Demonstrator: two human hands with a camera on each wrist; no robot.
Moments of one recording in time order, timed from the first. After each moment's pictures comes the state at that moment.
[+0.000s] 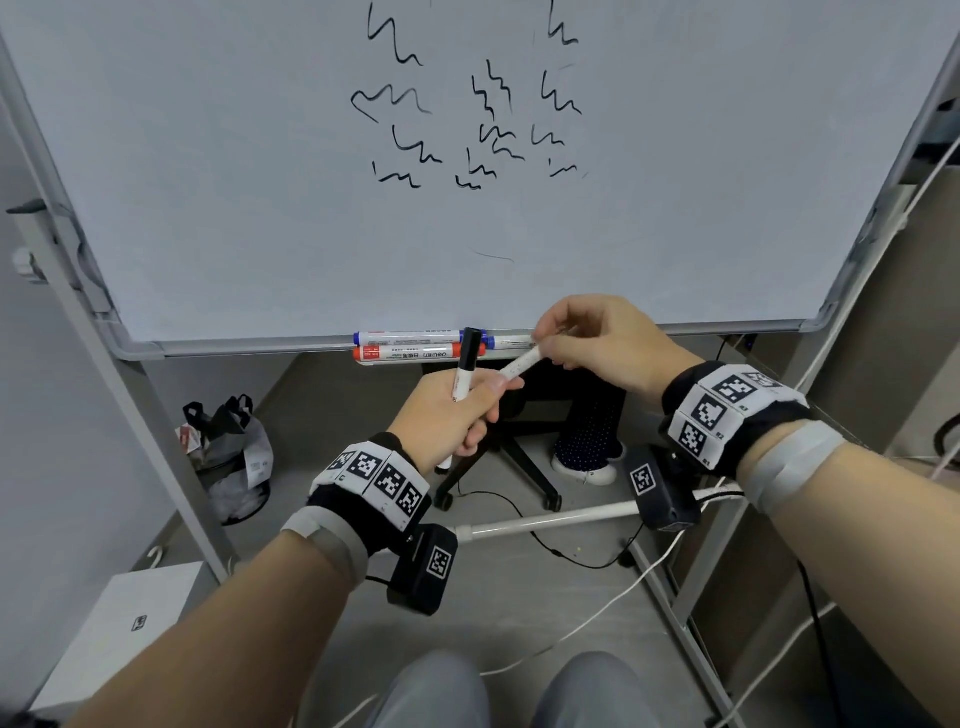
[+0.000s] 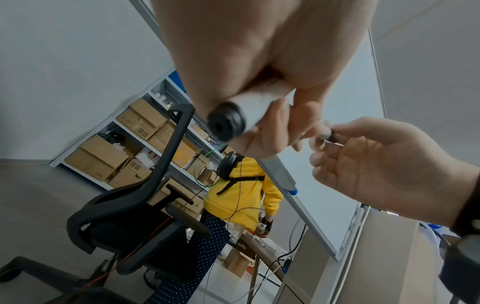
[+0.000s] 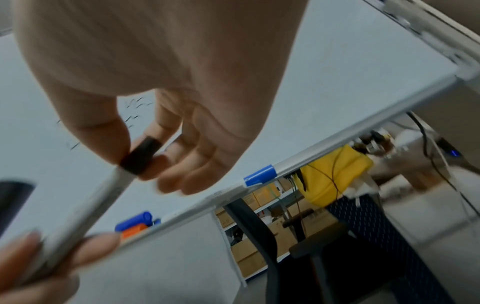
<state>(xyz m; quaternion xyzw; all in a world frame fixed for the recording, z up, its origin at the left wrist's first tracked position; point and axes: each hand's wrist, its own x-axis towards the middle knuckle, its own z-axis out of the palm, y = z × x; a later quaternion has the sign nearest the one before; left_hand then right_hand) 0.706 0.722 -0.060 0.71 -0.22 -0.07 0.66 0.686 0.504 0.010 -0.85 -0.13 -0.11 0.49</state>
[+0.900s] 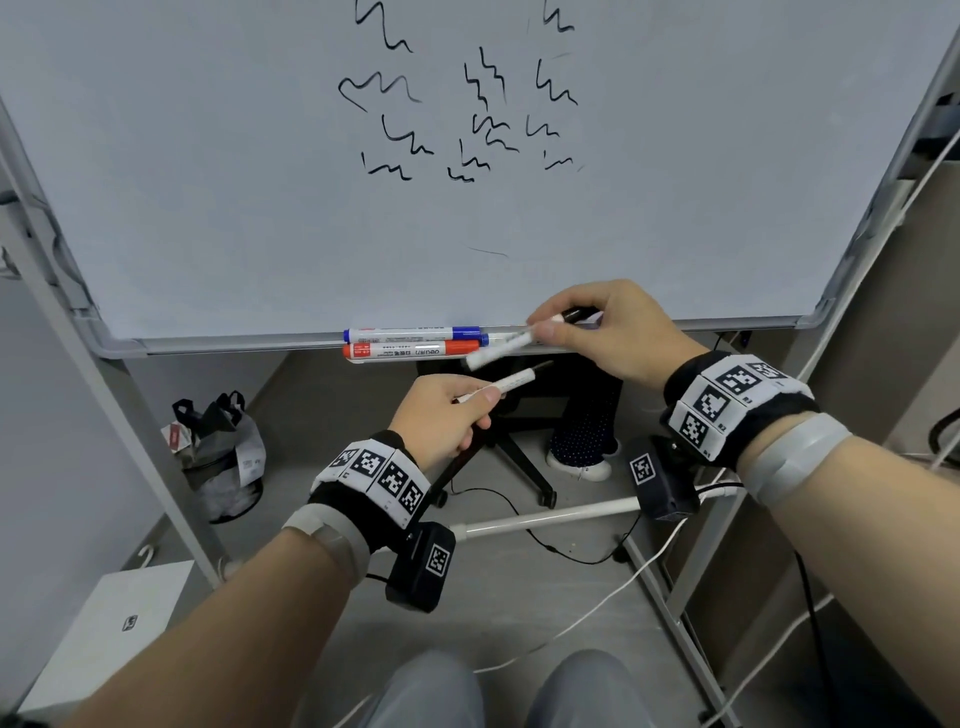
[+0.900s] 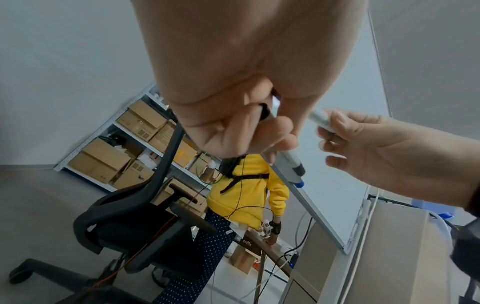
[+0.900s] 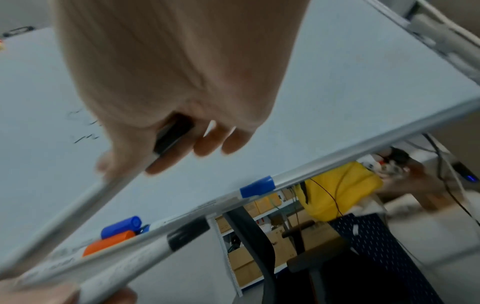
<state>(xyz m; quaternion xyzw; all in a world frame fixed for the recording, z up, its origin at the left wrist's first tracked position) 0.715 0.717 -0.067 0.78 -0.15 -0.04 0.61 0.691 0.492 0.015 -0.90 -0.14 -0.17 0.39</state>
